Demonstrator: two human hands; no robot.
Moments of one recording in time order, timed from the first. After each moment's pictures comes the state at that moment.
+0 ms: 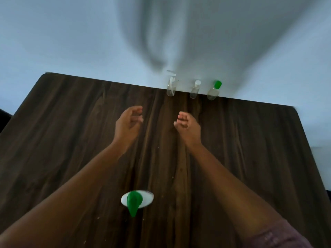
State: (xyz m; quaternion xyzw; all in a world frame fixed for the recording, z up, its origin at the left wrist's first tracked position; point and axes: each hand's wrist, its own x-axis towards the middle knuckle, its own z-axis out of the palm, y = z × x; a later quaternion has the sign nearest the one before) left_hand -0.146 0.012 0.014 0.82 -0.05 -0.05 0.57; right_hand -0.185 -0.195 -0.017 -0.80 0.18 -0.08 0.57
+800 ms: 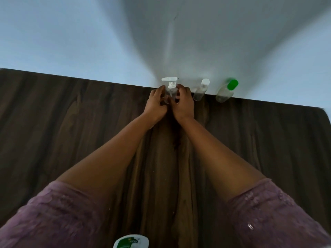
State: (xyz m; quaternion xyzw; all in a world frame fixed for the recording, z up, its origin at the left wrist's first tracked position) left_hand 0.010 -0.116 -0.072 0.82 -0.07 -0.19 0.54; right_hand -0.013 -0.227 -0.083 -0.89 0.16 -0.10 0.41
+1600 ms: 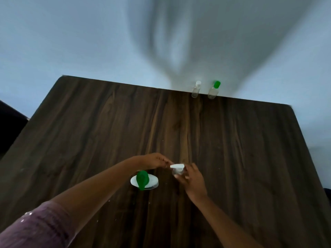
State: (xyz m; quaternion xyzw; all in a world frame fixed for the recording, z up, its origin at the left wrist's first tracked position) left_hand -0.224 0.000 -0.037 0.74 -0.20 -0.54 0.35; right_hand -0.363 -0.163 -0.058 -0.88 0.15 0.06 0.45
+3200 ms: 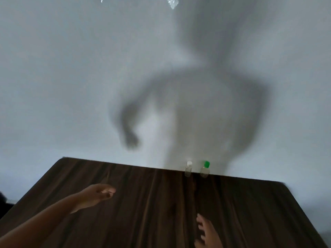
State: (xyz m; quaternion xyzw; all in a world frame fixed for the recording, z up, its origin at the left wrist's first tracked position) left_hand -0.073 0.121 0.065 0.91 -0.13 -0.28 0.28; right_hand -0.245 -0.251 -0.024 -0.80 0.23 0.10 0.55
